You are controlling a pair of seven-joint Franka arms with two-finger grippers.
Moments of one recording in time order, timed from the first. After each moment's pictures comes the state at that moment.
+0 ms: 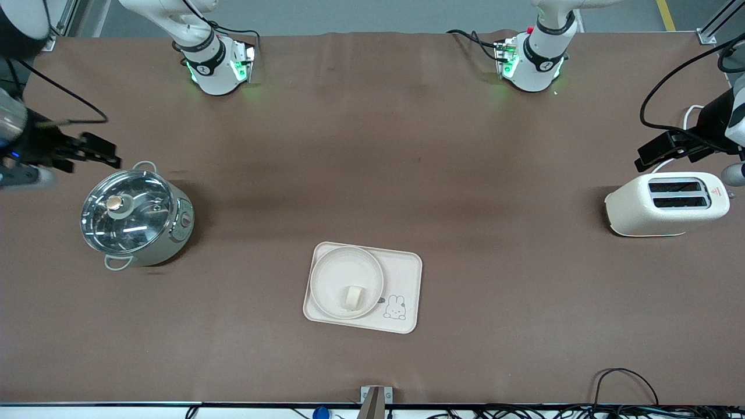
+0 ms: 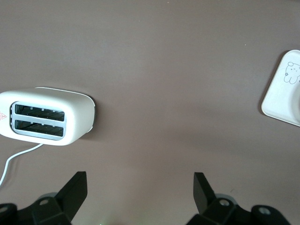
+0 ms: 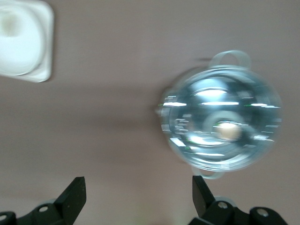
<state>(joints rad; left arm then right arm) 0.02 0.11 -0.11 -1.38 0.01 1.47 -0.26 0.00 0.09 0.01 -1.62 0.14 1.56 -0.07</state>
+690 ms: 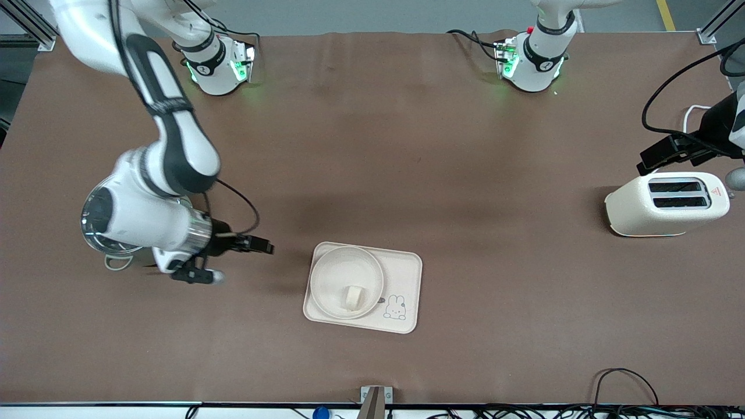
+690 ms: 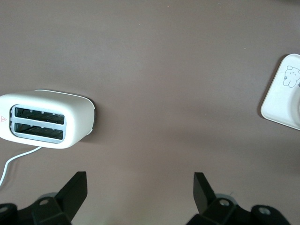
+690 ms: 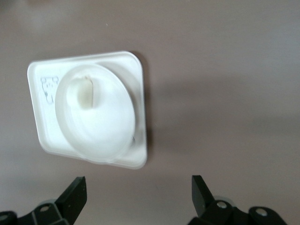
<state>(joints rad) 0.03 0.13 -0.11 -1.36 0.01 1.47 -0.26 0.27 0.55 0.02 -1.62 0.52 2.24 0.15</state>
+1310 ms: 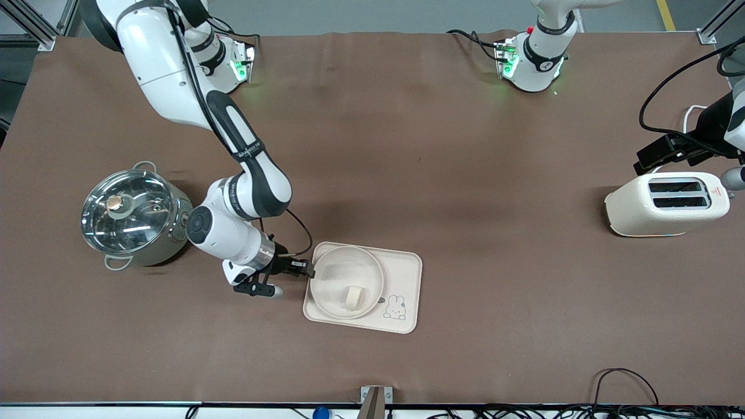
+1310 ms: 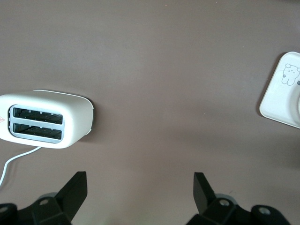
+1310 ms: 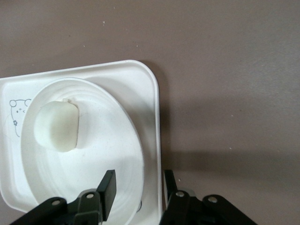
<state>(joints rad) 0.02 0.13 -0.11 -1.36 0.01 1.47 -0.26 0.38 0.77 0.02 -1.55 0.54 2.53 0.15</state>
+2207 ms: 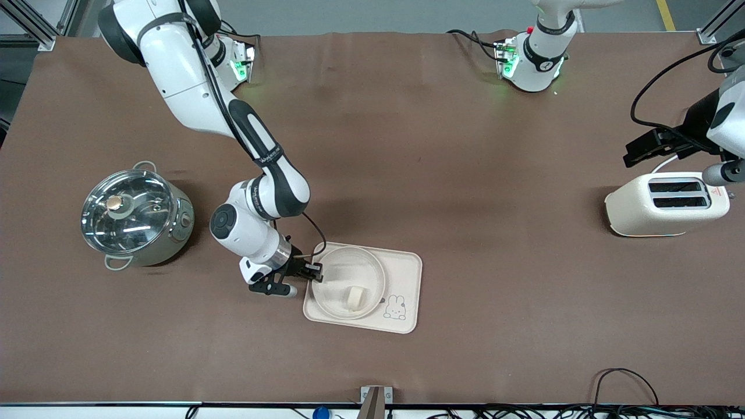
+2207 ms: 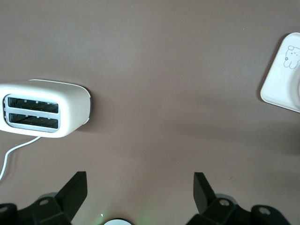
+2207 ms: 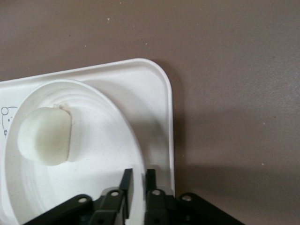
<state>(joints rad) 0.01 0.13 -0.12 -1.36 0.00 1.42 -0.26 0.43 0.84 0.02 -1.53 0.54 2.66 0.17</state>
